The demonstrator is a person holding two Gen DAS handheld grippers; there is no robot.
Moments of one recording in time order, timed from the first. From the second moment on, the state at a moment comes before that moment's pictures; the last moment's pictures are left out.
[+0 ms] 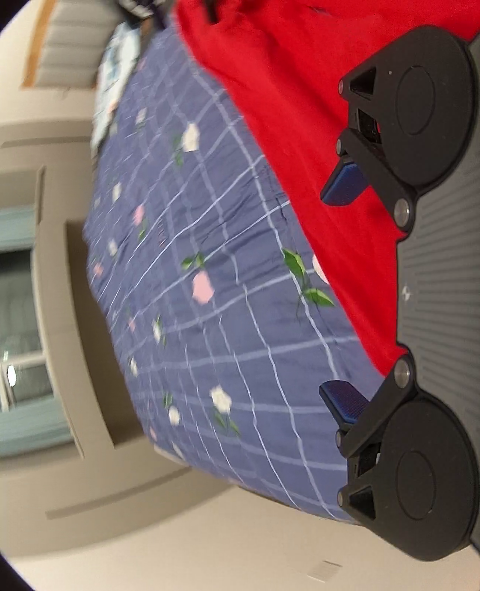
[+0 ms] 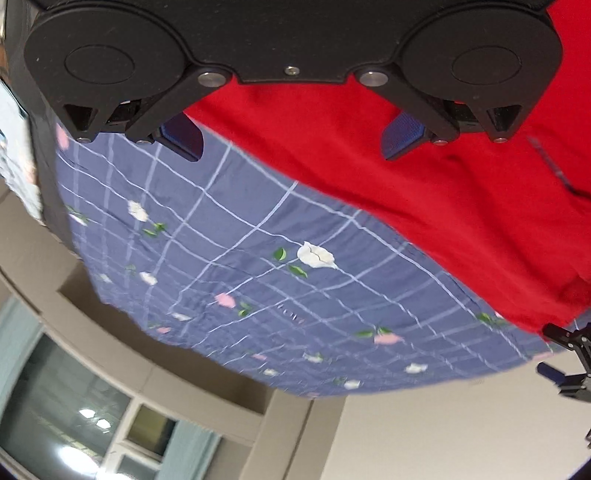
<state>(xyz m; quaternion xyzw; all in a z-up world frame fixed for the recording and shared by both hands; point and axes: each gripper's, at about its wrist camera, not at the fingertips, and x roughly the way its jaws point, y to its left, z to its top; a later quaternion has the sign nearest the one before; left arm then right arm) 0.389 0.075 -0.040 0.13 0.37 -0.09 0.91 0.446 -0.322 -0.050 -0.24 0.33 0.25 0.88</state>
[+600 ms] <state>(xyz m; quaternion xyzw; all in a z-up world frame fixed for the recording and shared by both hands) 0.443 0.052 -0.061 0.16 0.50 -0.20 0.83 0.532 -0.358 -0.075 -0.20 0.45 0.29 0.82</state>
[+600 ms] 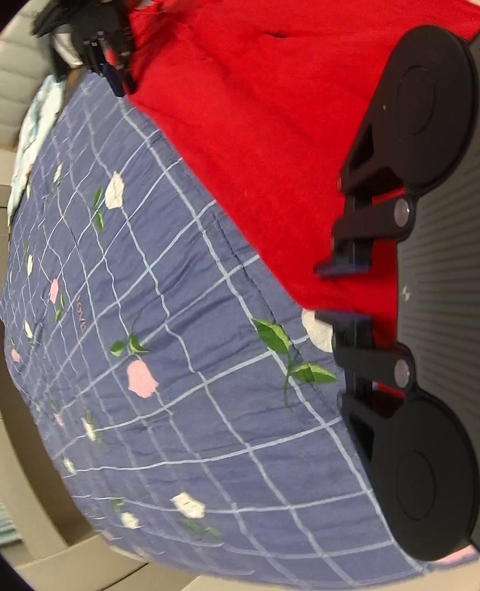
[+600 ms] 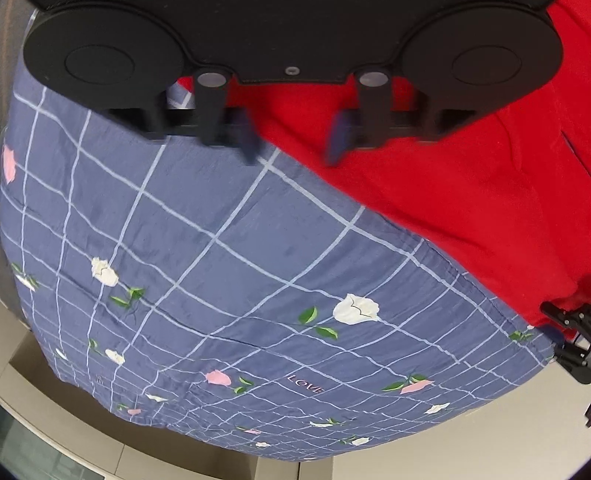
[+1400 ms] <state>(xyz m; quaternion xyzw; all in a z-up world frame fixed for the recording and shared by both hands) 0.471 0.063 -0.051 0.14 0.47 -0.07 0.87 0.559 -0.294 -0.070 -0.28 0.37 0.23 0.86</state>
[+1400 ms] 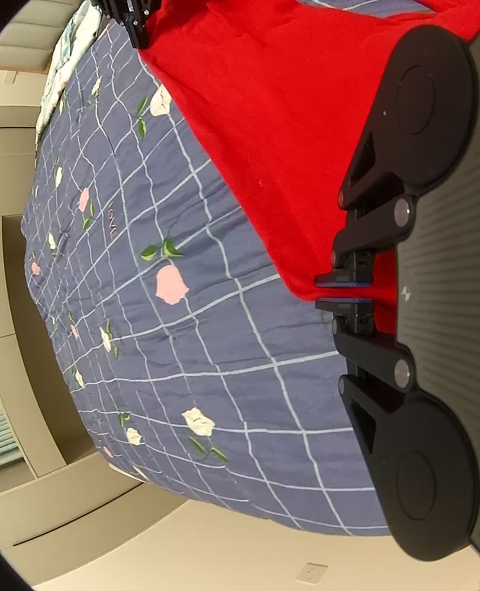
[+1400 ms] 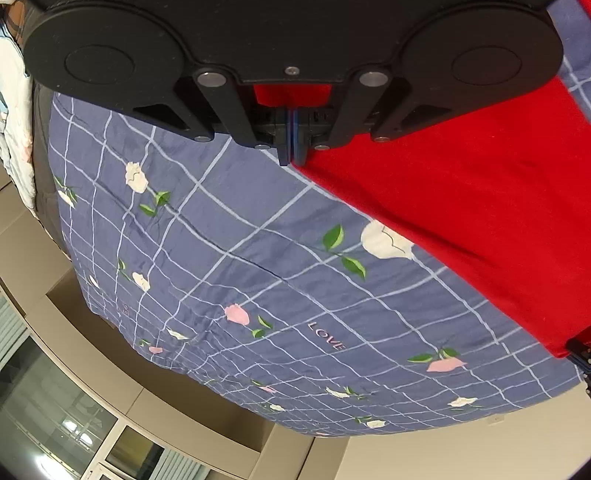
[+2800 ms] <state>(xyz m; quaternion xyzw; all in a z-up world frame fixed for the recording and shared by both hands) 0.244 0.030 0.059 0.20 0.31 -0.12 0.92 0.310 -0.358 0.032 -0.25 0.26 0.22 0.91</state>
